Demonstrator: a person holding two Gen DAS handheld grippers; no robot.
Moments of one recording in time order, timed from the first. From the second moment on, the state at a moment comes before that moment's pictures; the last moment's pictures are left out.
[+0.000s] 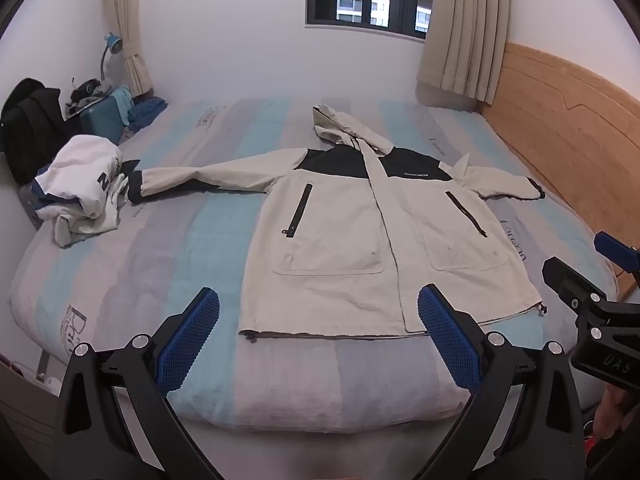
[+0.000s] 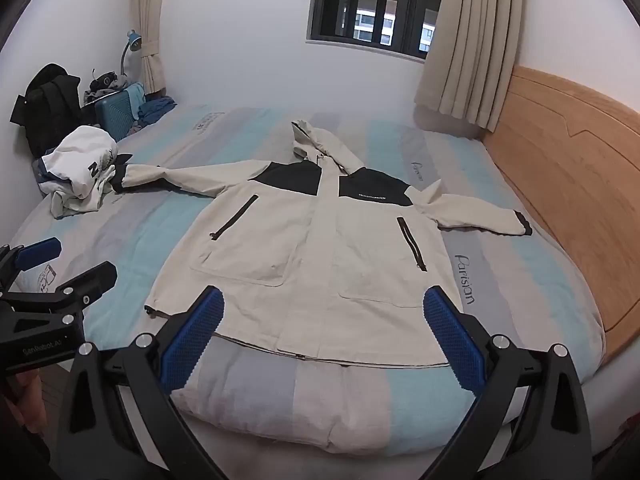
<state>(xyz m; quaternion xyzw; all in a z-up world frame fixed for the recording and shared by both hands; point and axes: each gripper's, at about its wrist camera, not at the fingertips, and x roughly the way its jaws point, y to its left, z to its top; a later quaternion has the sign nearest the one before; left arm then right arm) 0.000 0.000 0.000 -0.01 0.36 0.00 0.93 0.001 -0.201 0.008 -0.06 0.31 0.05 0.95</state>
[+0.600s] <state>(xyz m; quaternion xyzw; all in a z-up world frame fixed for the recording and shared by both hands) -0.001 0.001 0.002 -0.01 0.36 0.01 0.93 -0.002 -0.199 0.008 -0.06 0.31 0.07 0.95</state>
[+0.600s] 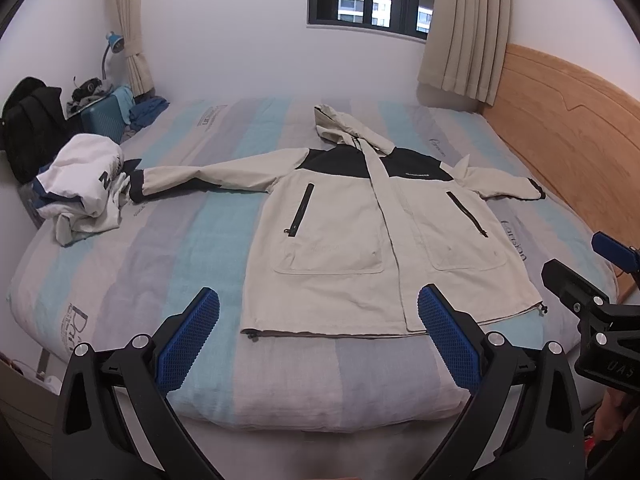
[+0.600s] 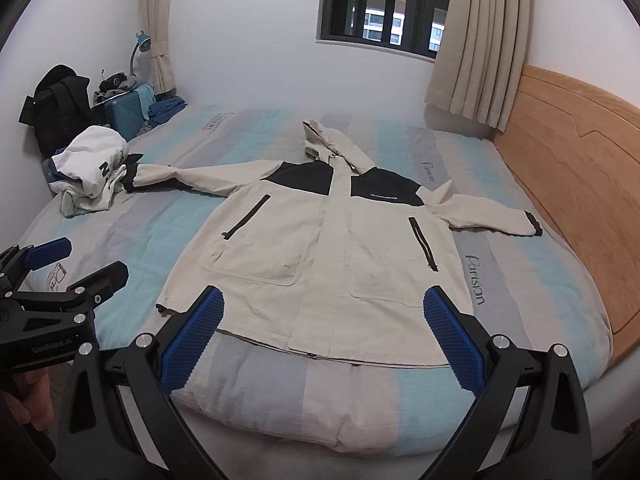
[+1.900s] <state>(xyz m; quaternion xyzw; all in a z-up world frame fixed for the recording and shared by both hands) 0.006 0.003 -0.011 -0.01 0.38 -0.03 0.92 0.003 -0.203 0.009 0.00 0.34 0.08 0.94</state>
